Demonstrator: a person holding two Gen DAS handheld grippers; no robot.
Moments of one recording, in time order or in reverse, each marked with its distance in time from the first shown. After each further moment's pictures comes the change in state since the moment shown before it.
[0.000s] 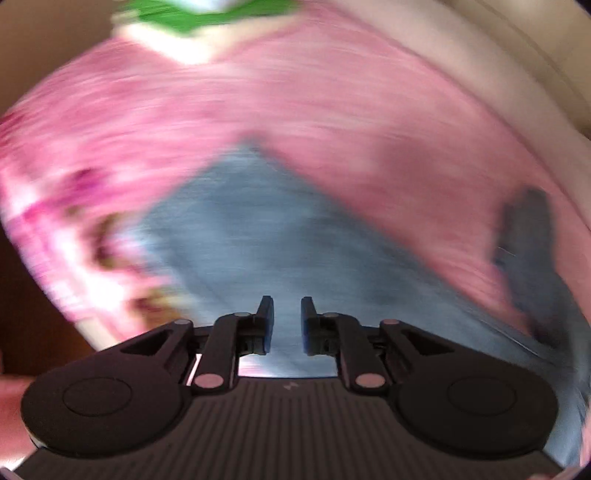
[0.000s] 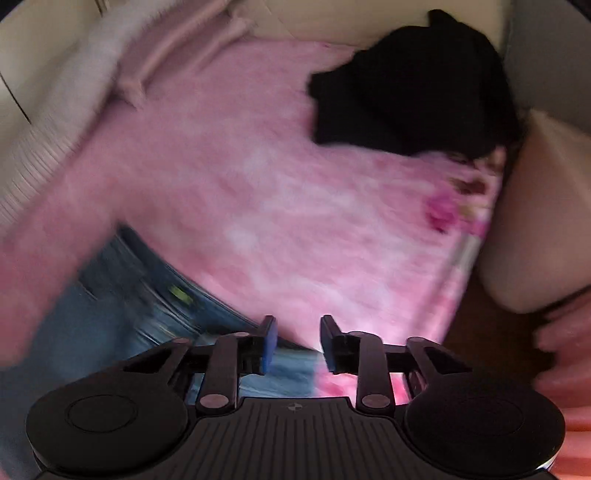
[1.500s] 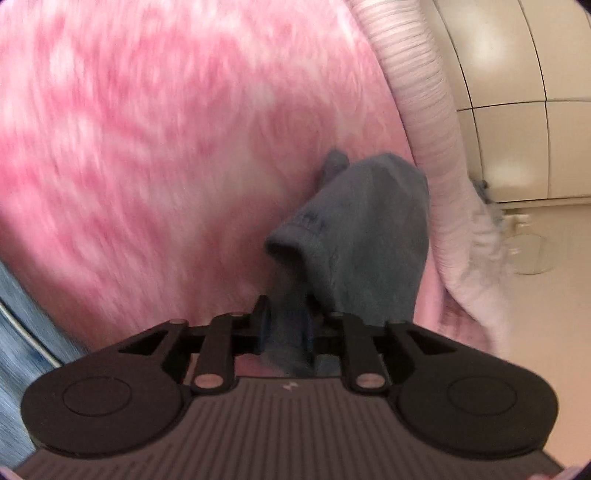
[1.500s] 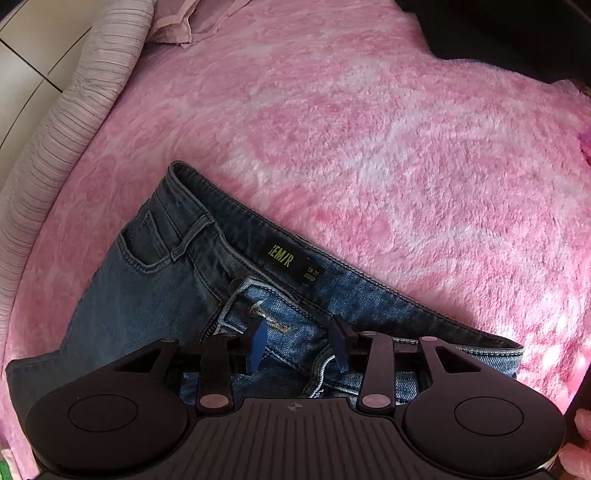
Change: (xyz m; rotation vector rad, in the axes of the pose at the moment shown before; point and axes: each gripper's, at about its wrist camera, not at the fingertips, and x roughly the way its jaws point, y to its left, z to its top) left arm 0.194 -0.166 0.002 -0.428 0.222 -0.595; right arm 0.100 0.052 -0.011 0.031 0.173 0.200
